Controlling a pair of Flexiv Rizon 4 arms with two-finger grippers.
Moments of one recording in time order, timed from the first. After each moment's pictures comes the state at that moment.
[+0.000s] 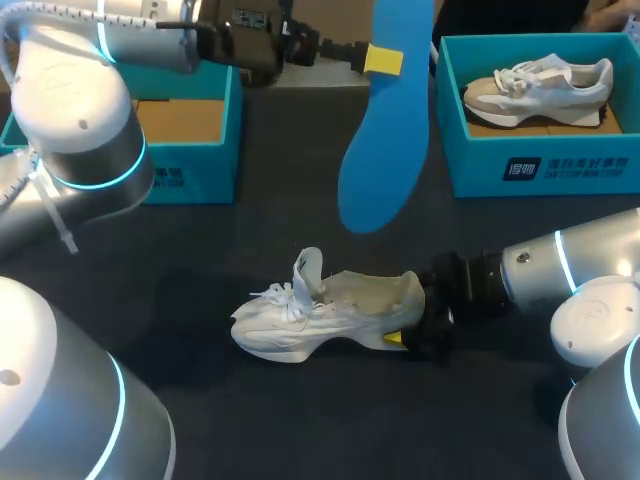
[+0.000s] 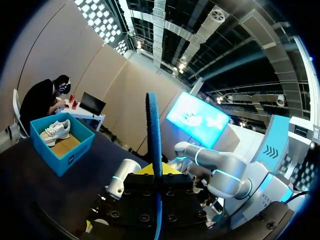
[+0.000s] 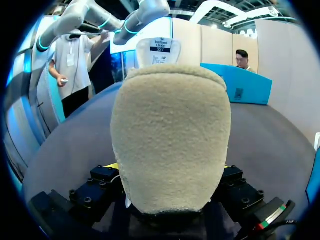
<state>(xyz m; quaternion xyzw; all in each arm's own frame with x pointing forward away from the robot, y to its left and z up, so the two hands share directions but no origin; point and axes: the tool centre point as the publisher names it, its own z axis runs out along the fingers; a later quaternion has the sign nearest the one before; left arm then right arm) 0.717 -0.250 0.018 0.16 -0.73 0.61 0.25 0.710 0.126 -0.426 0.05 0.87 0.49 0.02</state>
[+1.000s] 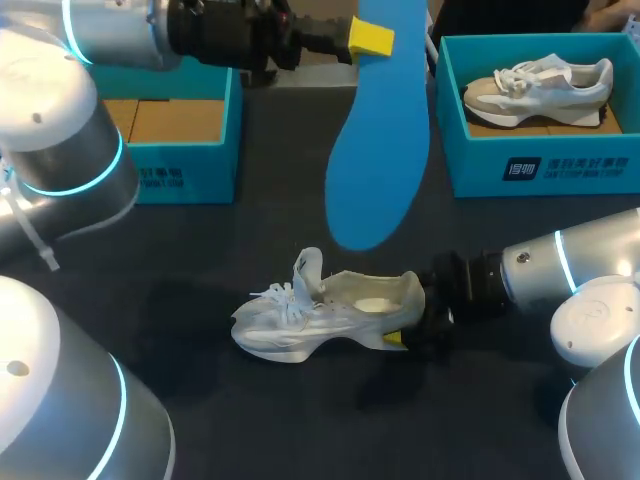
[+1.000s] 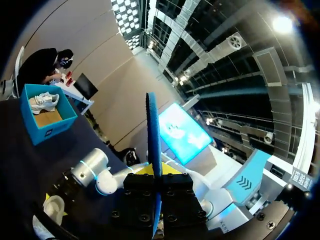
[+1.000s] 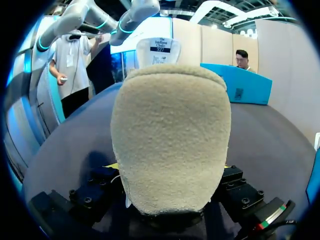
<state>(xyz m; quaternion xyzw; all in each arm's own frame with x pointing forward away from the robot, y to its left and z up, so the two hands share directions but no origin) 0.668 -0.232 0.075 0.23 -0.67 0.59 0.39 0.710 0.126 -0.426 0.05 0.87 0.49 0.02</state>
